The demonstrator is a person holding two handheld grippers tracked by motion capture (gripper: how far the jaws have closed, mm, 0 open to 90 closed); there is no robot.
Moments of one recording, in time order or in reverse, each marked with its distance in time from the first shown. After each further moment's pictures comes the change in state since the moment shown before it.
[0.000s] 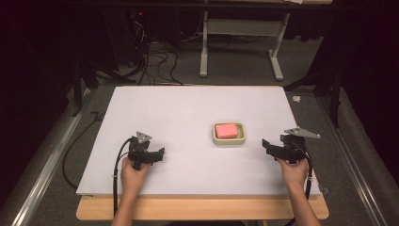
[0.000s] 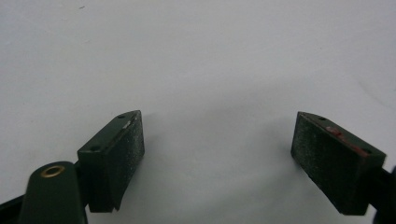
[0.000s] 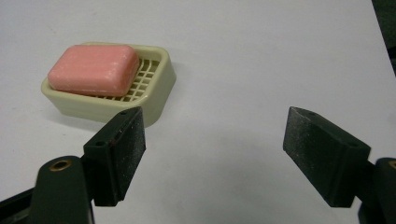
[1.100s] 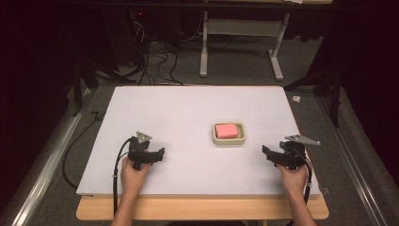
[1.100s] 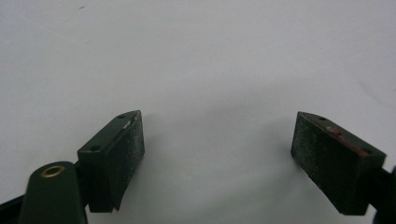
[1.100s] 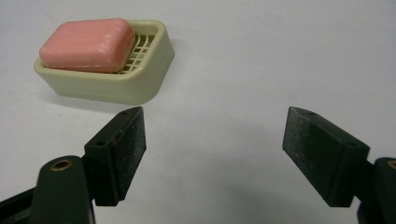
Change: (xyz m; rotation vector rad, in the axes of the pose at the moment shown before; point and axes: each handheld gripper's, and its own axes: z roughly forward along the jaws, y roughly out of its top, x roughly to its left) left arm 0.000 0.000 0.000 0.000 0.000 0.001; right arm -0.005 -0.023 0.005 0.023 0.020 0.041
